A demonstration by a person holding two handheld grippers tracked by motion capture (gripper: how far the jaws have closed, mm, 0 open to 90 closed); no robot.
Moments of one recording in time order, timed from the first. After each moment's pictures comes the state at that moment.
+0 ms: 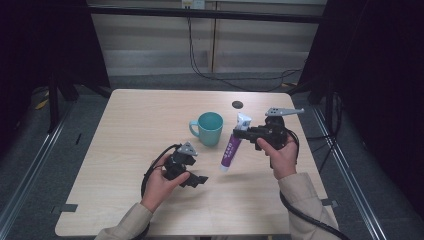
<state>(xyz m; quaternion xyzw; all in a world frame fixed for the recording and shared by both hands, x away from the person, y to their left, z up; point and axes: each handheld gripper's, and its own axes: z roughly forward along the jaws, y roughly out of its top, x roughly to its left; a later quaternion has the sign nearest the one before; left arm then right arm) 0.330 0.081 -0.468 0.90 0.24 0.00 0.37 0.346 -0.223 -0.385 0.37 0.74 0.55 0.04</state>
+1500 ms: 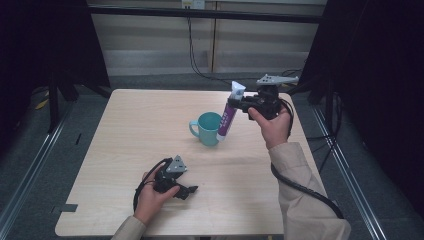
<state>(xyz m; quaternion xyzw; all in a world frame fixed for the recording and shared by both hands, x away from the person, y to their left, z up) 0.311 0.109 -0.509 0.89 0.21 0.07 0.39 0.394 -0.200 -0.323 0.36 0.75 0.54 0.13</state>
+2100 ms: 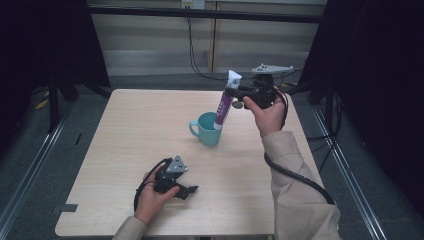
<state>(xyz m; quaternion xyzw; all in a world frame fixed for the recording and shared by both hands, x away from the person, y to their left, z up) 0.311 0.109 -0.509 0.89 0.21 0.07 0.39 0.417 -0.190 -0.311 0.36 0.74 0.54 0.16</state>
